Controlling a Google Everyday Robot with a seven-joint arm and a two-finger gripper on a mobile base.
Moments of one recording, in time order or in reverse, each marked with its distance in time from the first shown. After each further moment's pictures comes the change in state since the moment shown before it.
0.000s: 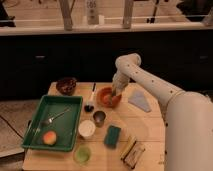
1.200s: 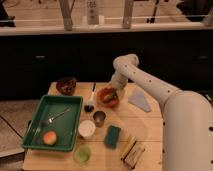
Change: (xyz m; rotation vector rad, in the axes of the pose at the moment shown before) arm -0.006 -0.004 0.007 -0.015 0.004 -0.027
